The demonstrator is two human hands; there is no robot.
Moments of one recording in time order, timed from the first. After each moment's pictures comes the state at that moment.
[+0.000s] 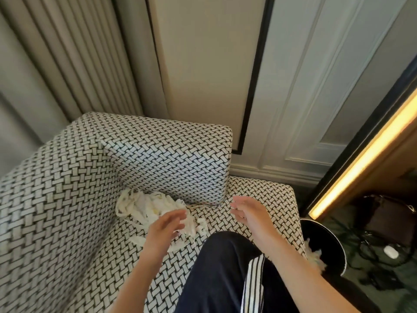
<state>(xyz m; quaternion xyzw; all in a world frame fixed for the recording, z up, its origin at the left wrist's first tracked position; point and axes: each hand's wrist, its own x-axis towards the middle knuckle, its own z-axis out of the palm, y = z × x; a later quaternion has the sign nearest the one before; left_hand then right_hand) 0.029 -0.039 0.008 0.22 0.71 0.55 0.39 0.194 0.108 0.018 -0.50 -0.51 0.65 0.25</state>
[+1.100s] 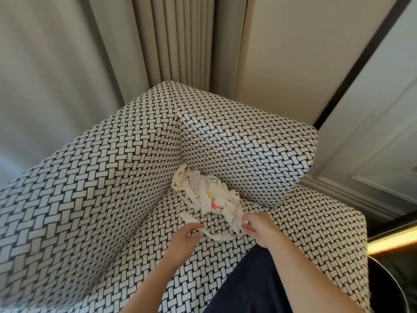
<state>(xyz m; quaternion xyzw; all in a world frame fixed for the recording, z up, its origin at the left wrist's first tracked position) -0.021 -0.100 -0.068 0.16 0.80 0.44 0.38 0.072 0.089 -0.056 -0.59 -0.47 0.65 0.02</state>
